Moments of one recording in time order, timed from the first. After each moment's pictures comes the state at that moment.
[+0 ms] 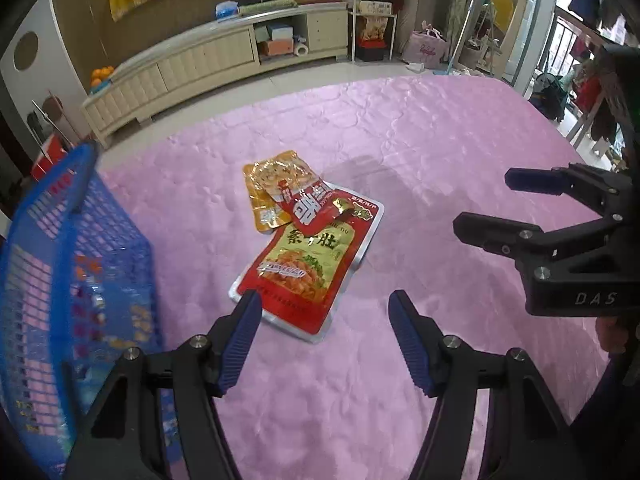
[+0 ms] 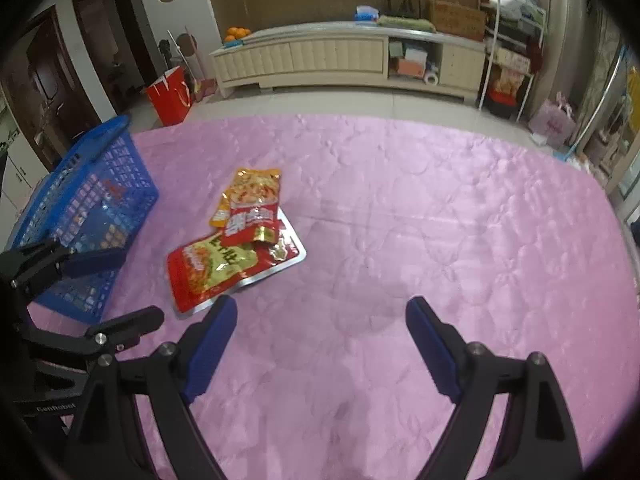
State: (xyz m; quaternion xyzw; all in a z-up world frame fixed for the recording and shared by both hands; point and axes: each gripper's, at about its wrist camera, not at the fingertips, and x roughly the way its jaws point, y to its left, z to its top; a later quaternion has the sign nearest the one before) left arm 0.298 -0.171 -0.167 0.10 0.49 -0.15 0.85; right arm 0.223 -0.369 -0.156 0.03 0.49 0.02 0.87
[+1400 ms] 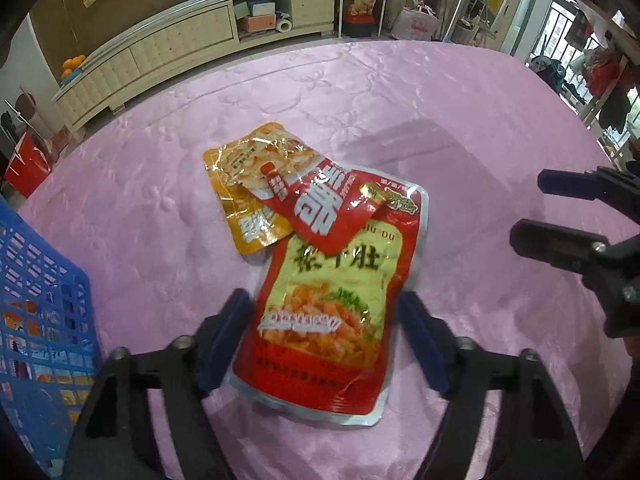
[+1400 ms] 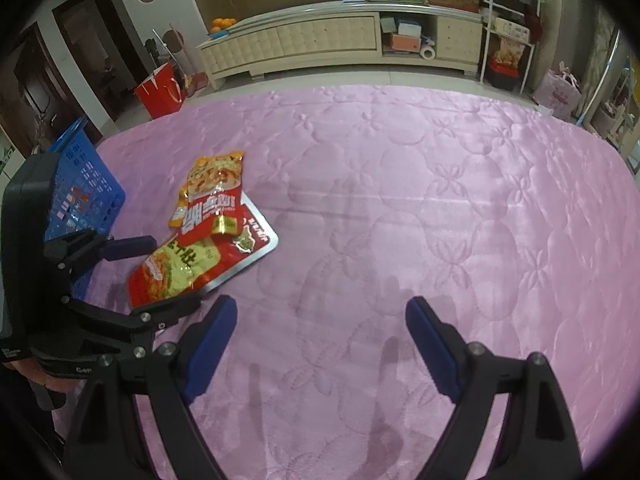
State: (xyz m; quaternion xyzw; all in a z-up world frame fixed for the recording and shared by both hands) left arm 0.361 -0.174 -0.227 0.10 0.52 -0.19 0.83; right arm 0.245 -0.393 -0.187 0.06 0.51 0.02 0.86
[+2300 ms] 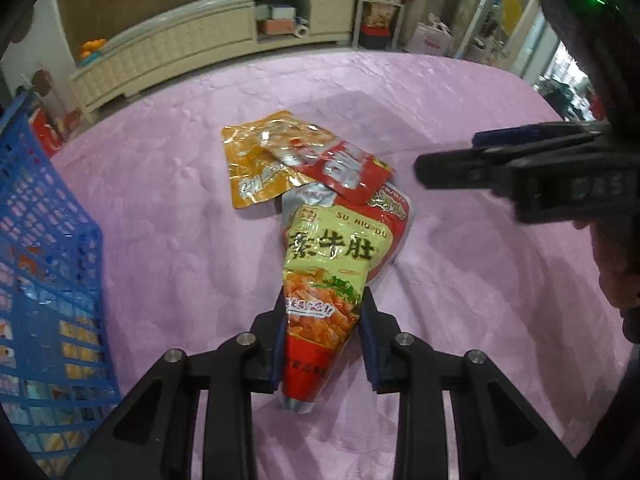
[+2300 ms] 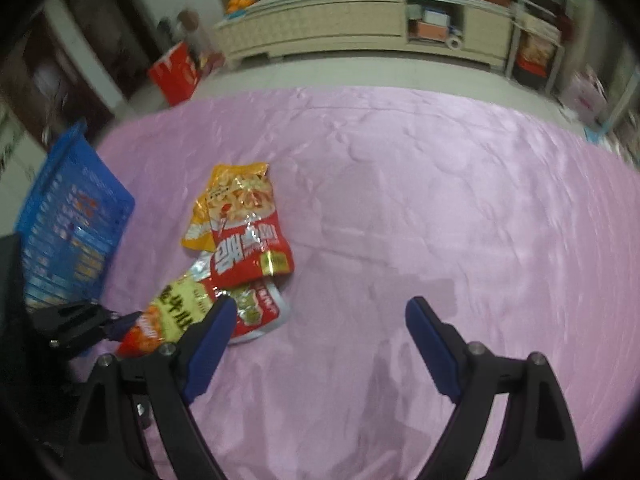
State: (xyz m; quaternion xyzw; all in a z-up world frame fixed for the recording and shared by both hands) left arm 0.319 -0.150 -0.221 0.07 0.51 -0.16 0.84; right arm 0.315 -0.364 -0.188 0.03 0.55 0.08 0.83
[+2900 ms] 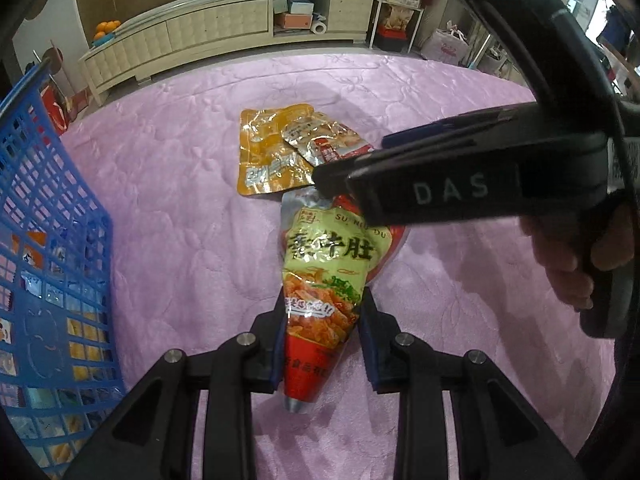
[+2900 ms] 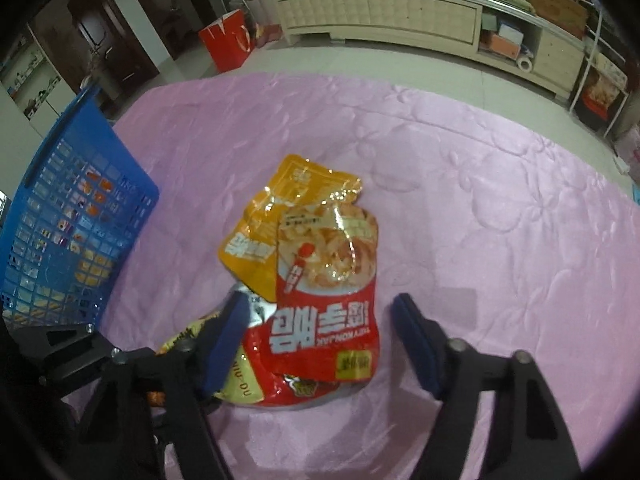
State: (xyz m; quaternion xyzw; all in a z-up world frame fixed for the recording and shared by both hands) left arm 0.328 -0.140 -0.216 0.04 0.52 -0.15 0.84; right arm 0.367 -0.315 -0.211 0.00 0.56 0.16 0.81
